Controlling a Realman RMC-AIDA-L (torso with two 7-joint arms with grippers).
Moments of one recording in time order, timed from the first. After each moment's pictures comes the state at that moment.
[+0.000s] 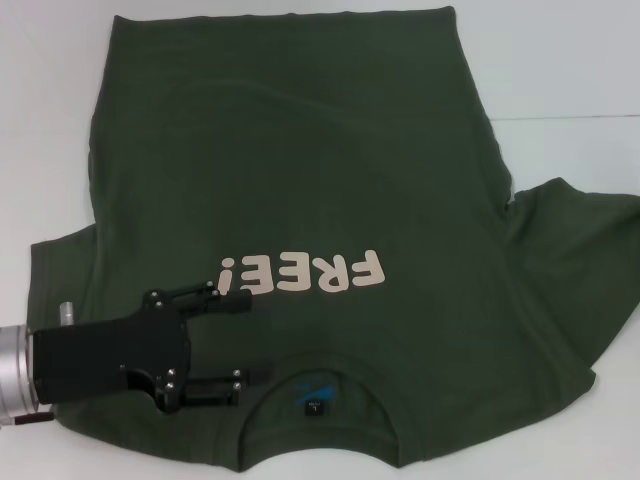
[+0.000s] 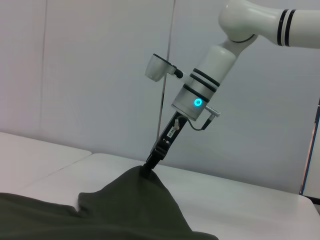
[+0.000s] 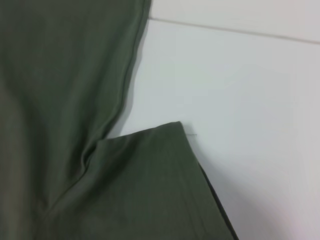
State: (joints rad) left arm -0.50 -2.13 0.47 0.64 2.14 1.81 -1.11; right arm 0.78 1.95 -0.79 -0.85 -2.93 -1.21 2.59
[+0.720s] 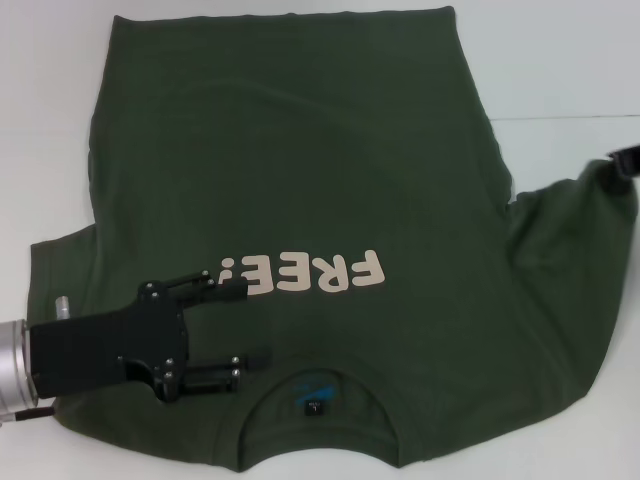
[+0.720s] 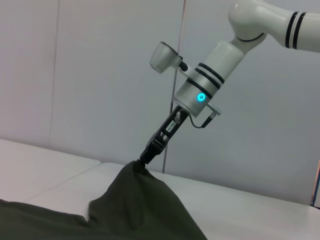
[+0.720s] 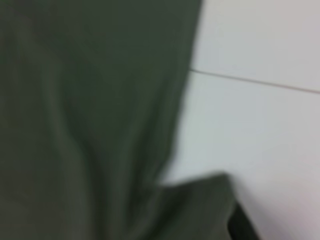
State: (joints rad) left arm -0.50 -2.13 0.45 0.64 2.12 1.81 -1.11; right arm 0.79 1.96 -0.80 -0.95 -2.80 -1.28 2.55
